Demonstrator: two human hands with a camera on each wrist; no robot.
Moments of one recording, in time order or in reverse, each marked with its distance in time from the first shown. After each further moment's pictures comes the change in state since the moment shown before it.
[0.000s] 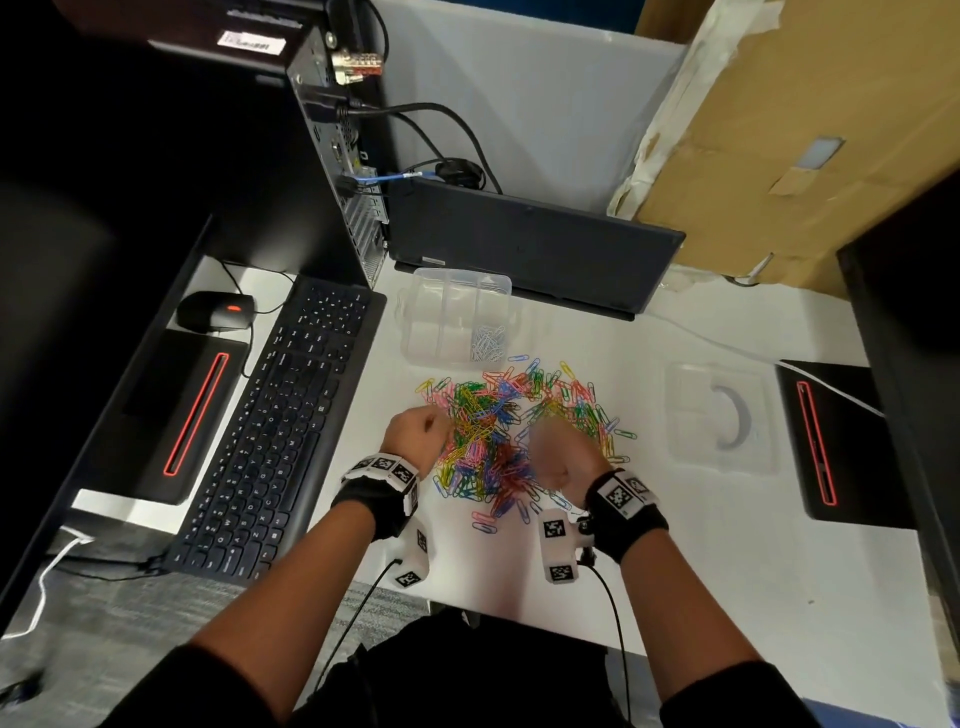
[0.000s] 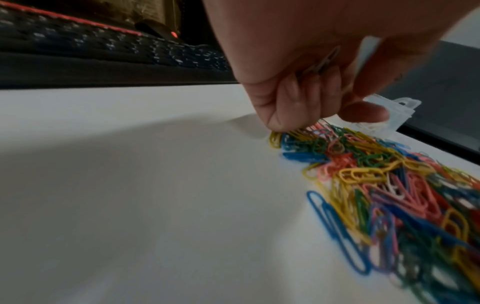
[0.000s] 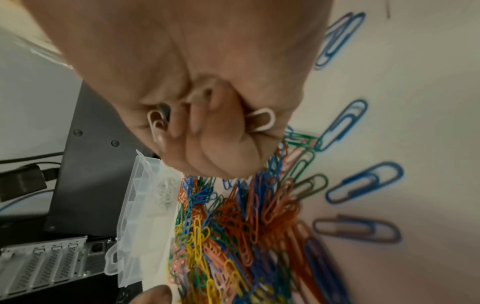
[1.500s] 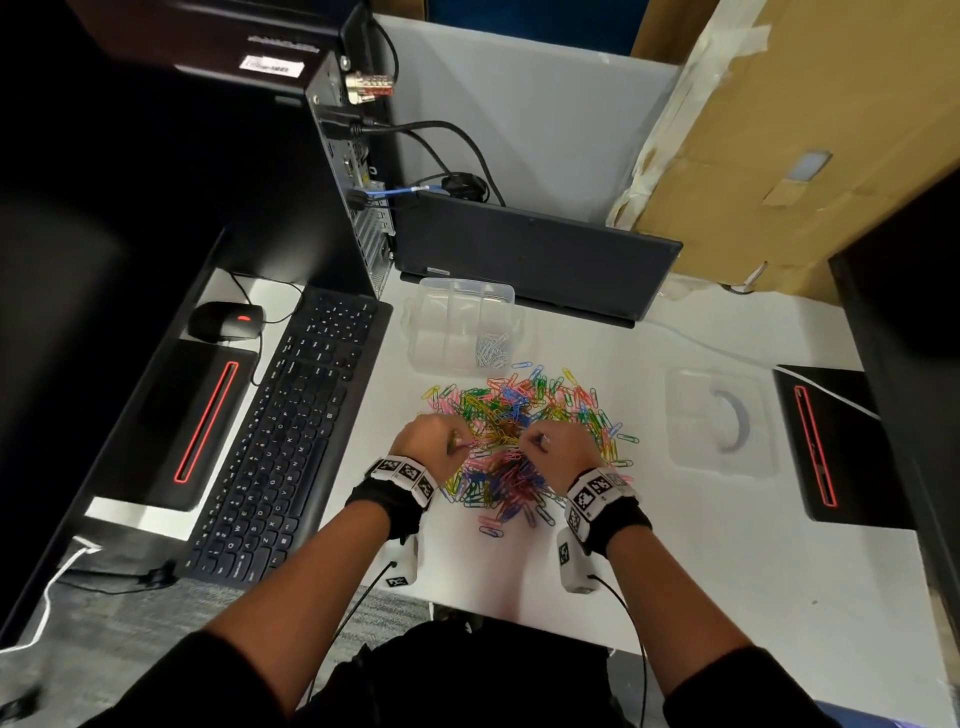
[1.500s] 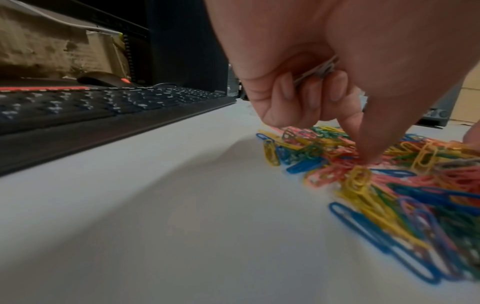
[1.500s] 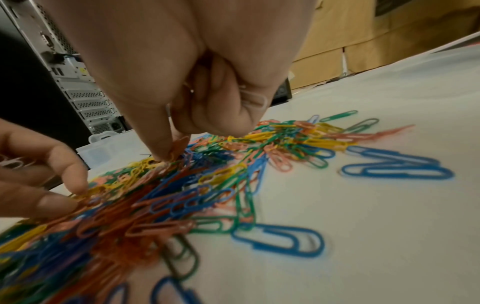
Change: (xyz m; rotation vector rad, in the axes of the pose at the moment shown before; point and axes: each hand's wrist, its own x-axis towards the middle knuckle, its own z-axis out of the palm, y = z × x) left_hand 0.001 0.005 -0.001 0.424 -0.108 0.196; right_hand 0.004 0.005 0.009 -1.172 0.330 -0.642
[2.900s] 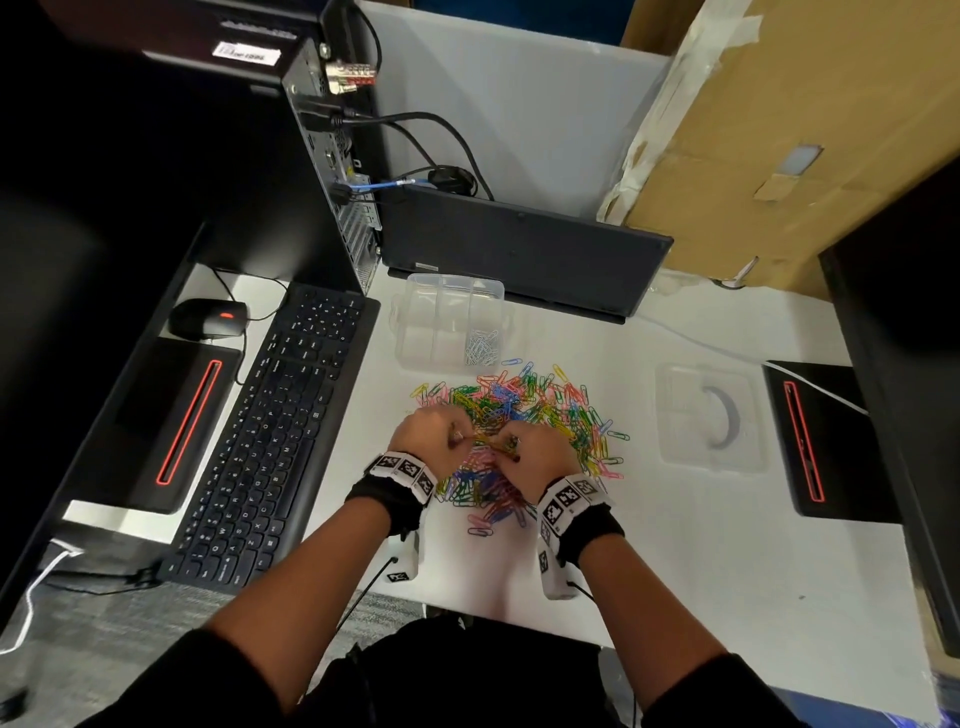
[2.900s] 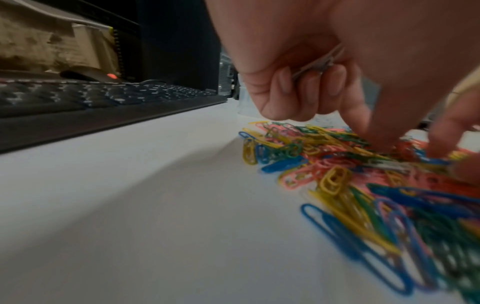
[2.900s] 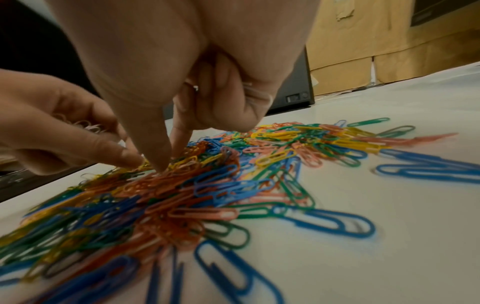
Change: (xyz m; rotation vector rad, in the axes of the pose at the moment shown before) left_hand 0.006 0.013 0.003 0.009 0.075 0.014; right_hand -0.006 -0.015 0.012 -0.135 0.007 0.019
